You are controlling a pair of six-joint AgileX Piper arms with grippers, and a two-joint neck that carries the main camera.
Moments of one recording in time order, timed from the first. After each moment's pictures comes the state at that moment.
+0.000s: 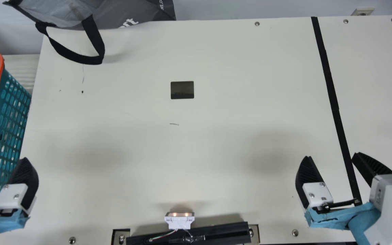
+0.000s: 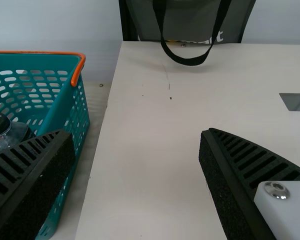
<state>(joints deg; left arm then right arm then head) -4.0 13.5 -20.2 4.9 38.3 -6.5 -4.0 13.5 -20.2 4.8 38.2 -6.5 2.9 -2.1</state>
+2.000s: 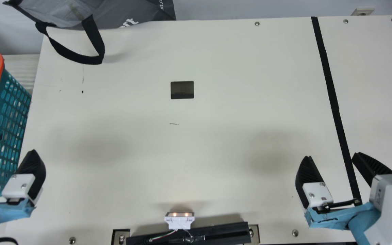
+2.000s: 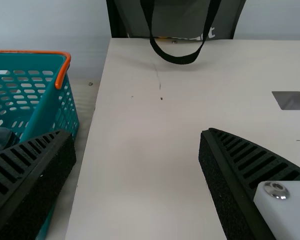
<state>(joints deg) -5.0 21.3 -20.6 3.2 32.6 -5.6 -4.0 13.5 -20.2 4.9 38.2 -6.5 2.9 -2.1</state>
